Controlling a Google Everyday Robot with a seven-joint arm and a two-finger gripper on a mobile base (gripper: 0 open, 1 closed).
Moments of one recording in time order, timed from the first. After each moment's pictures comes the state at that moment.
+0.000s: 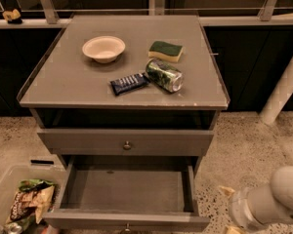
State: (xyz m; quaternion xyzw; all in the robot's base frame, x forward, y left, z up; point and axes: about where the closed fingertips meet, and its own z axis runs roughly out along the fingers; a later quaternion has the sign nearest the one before) arm 0.331 -0.220 0.582 -0.54 0.80 0.16 0.19
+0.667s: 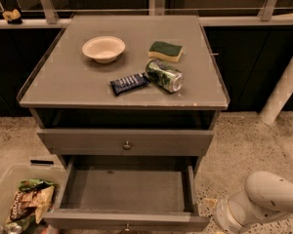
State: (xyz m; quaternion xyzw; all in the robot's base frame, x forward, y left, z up) arm 0.325 -0.196 0.500 -0.55 0.79 0.22 0.13
